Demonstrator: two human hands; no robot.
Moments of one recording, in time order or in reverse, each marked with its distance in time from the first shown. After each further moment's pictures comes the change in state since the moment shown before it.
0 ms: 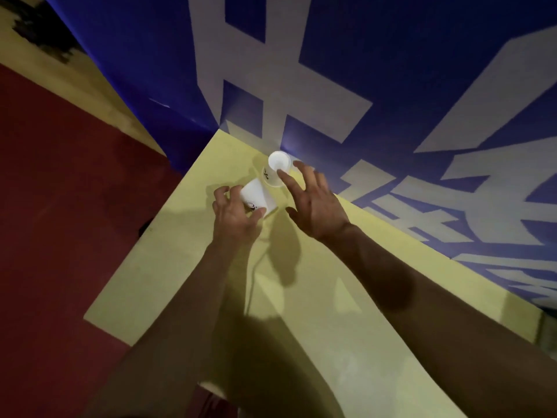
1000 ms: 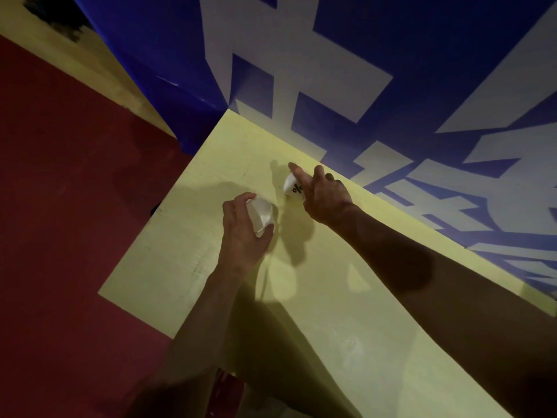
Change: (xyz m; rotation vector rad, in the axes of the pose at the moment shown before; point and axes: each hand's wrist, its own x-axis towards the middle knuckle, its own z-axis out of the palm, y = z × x) left_hand -0.075 -0.005 -0.005 -0.126 0.029 0.065; right_hand 0.011 0.016 0.038 -0.070 -0.210 0.053
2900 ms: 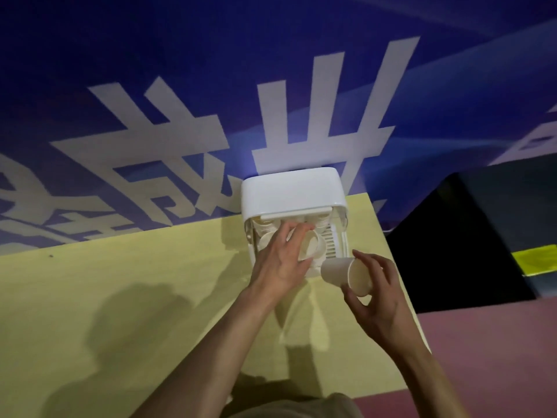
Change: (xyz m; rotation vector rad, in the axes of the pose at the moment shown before) left_hand -0.477 0.423 0.513 0.446 -0.600 0.905; right_hand -0.825 0.395 0.187 0.853 0.891 0.752
